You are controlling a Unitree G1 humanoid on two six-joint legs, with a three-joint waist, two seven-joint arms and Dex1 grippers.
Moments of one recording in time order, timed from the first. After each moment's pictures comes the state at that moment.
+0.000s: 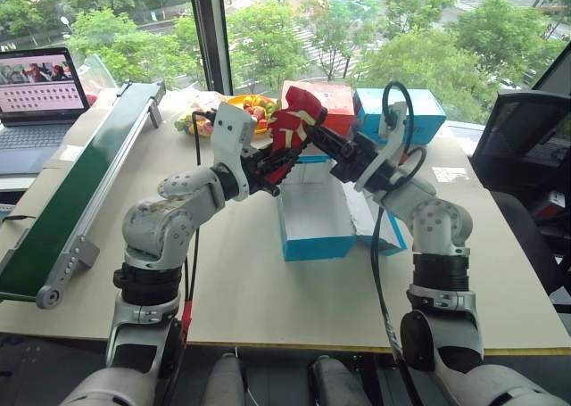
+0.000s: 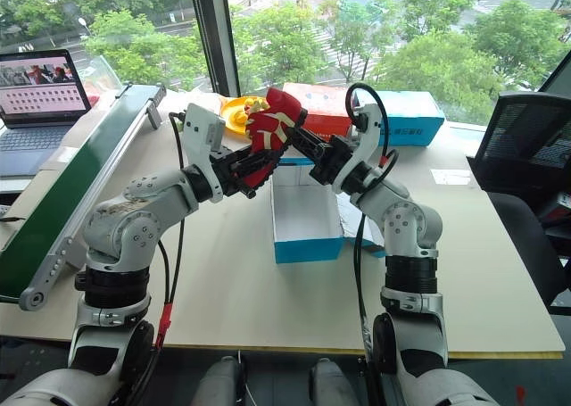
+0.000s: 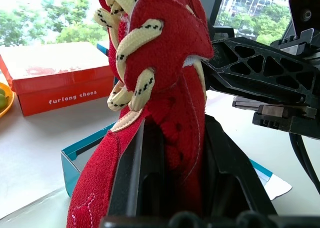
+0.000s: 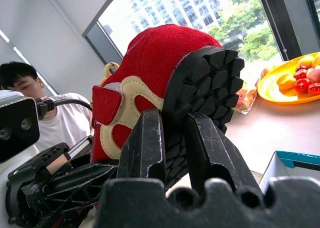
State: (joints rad) left arm -0.67 0.32 0.10 -0.29 -0.56 0.91 -0.42; right arm -0.82 -0.16 -0.20 0.07 0.75 0.77 0.44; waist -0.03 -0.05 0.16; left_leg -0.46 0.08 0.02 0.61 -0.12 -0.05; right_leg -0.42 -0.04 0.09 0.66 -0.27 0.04
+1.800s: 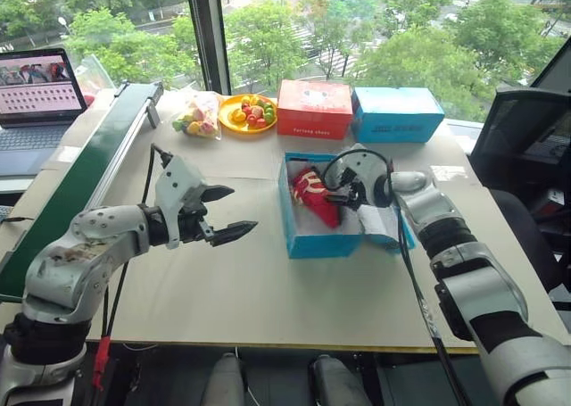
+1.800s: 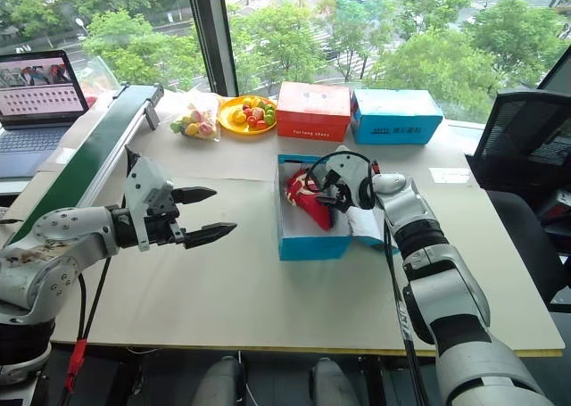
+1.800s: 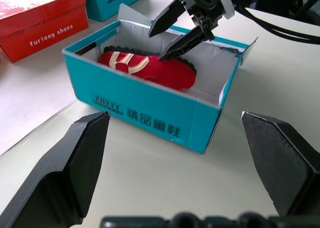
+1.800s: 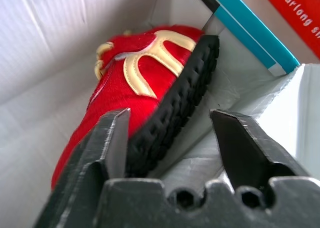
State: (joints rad) left arm -0.37 0.78 0.10 -0.46 -0.59 0.81 -0.77; right arm -1.01 -0.44 0.27 0.85 -0.06 0.08 0.74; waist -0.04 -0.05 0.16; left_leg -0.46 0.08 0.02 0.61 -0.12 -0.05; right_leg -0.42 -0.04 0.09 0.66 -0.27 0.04
